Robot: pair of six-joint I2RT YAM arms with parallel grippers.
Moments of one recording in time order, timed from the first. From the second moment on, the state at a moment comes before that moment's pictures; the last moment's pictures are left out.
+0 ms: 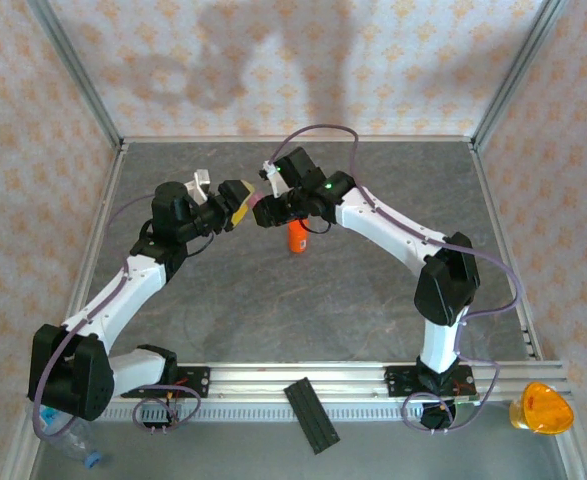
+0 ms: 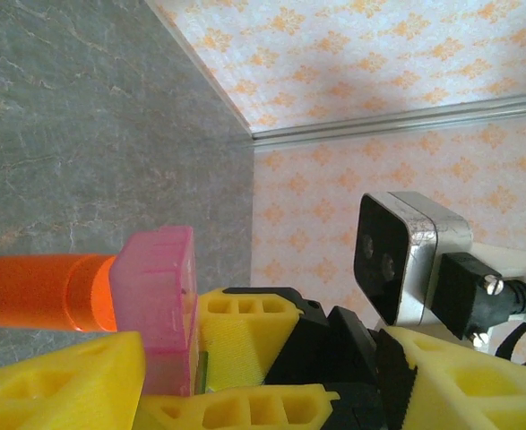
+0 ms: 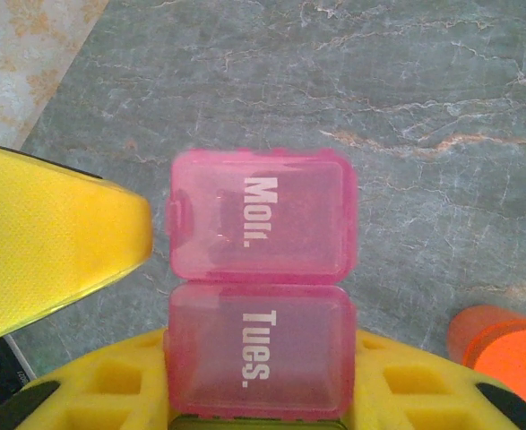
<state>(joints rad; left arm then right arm) -0.20 1.19 0.78 0.13 0.55 -1.22 0.76 1.85 1.71 -0.71 -0.26 0.31</state>
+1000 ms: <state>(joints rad) -0.25 1.21 0.83 0.16 0.52 -1.25 0.76 1.86 1.69 -0.68 -0.26 0.32</state>
